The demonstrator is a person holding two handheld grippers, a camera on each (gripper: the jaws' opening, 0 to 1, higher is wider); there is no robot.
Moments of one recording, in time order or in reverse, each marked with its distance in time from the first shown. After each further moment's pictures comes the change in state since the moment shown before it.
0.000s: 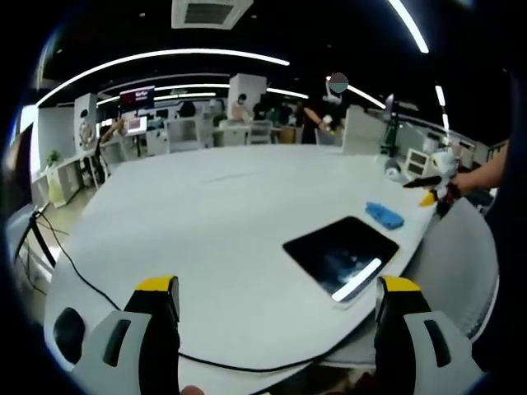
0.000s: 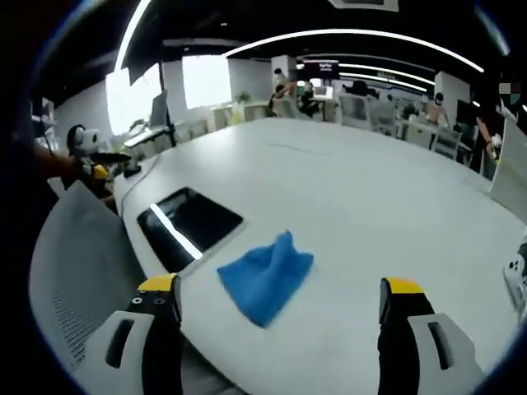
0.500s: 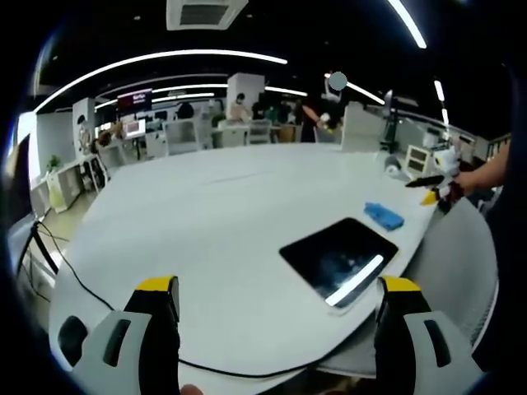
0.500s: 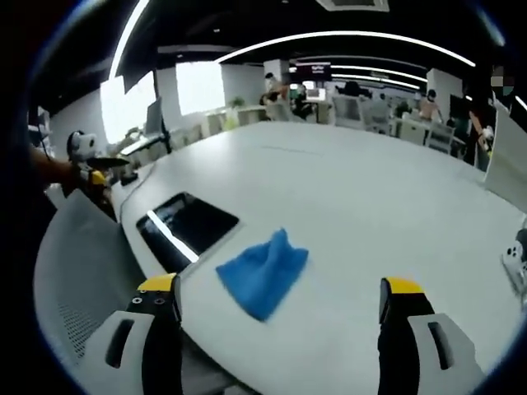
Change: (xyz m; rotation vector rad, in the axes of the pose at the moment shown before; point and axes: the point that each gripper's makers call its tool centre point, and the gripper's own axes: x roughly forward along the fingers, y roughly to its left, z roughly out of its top) left arm 0.005 -0.008 0.007 0.024 0.020 -0.002; right arm -0.006 -0.005 -0.005 0.095 0.013 -0.024
